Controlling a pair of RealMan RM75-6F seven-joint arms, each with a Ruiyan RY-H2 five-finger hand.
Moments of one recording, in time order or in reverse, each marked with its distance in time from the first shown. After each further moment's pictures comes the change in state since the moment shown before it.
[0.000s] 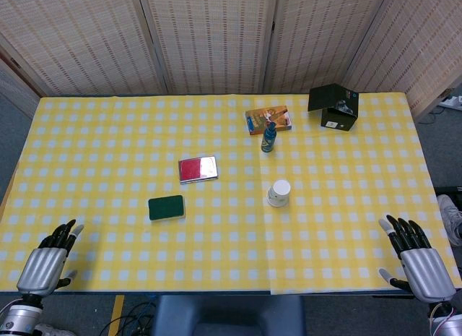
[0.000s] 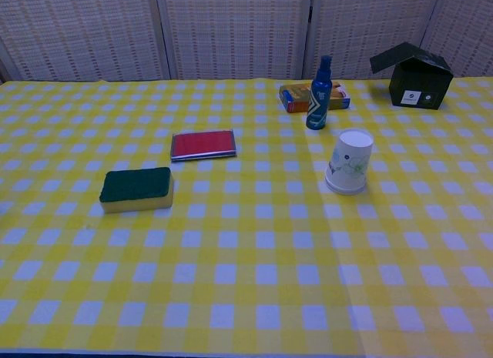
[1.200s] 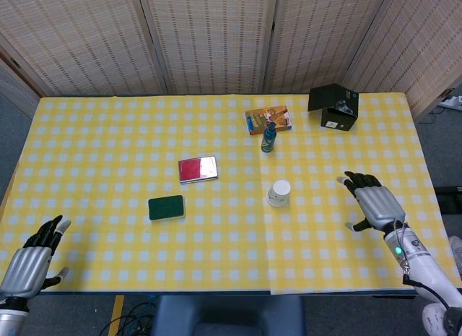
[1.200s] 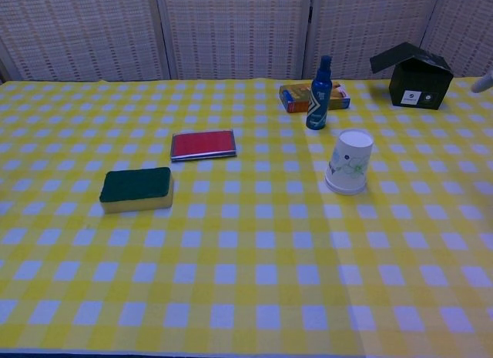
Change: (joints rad) left arm 0.028 0.076 -0.002 -0.031 0.048 0.072 -0.143; right arm 0.585 0.214 0.191 -0.352 0.790 -0.655 -0.305
